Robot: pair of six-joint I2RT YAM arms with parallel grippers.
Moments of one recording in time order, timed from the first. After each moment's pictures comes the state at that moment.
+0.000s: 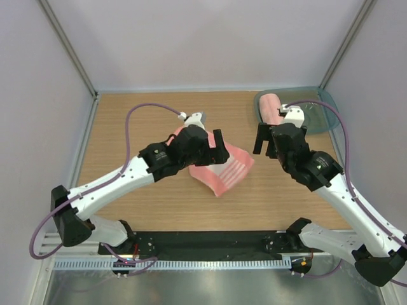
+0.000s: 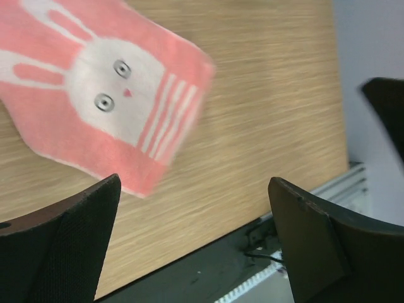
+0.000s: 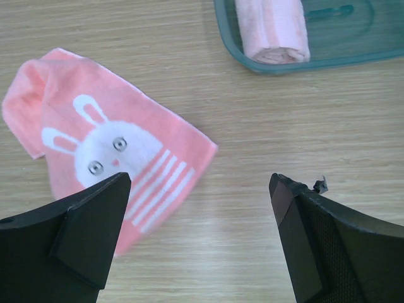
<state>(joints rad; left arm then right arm) -0.96 1.36 1.33 -0.57 -0.24 -0.84 0.63 0.98 1.15 -0.76 0.53 0.45</state>
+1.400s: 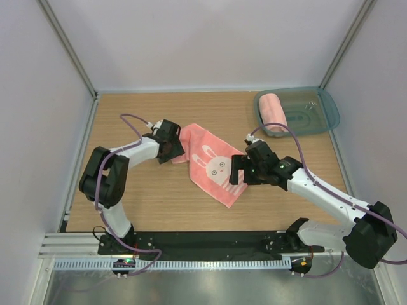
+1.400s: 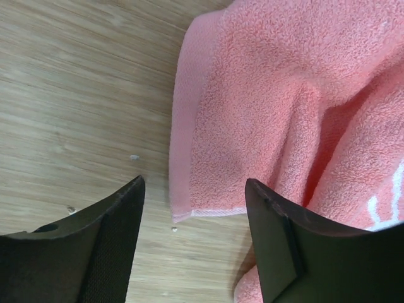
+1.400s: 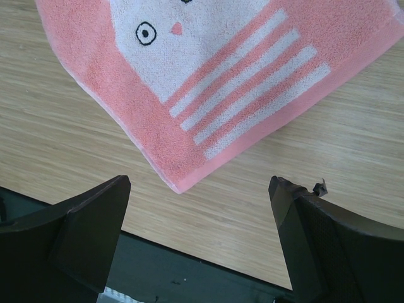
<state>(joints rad) -0.43 1.78 1.08 -0.37 -0.22 -0.79 0.67 1.15 0.82 -0.63 0.04 0.59</state>
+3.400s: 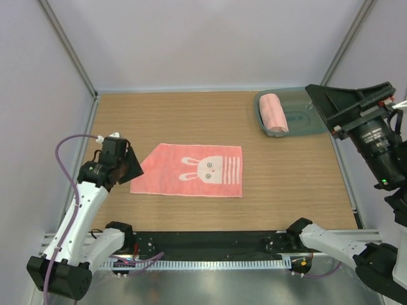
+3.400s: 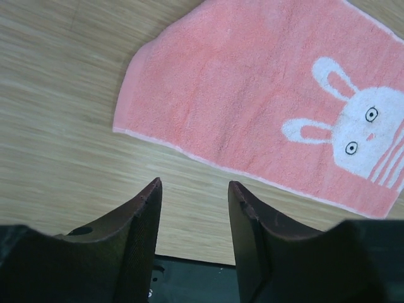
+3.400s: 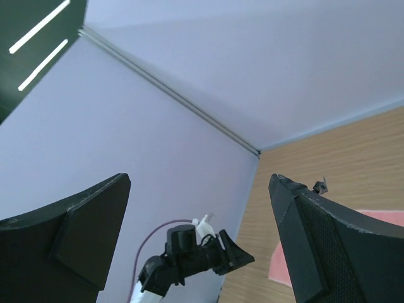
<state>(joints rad) -0.21 0.91 0.92 -0.96 -0.12 -0.59 0.60 0.92 1.92 -0.77 0.22 0.89</state>
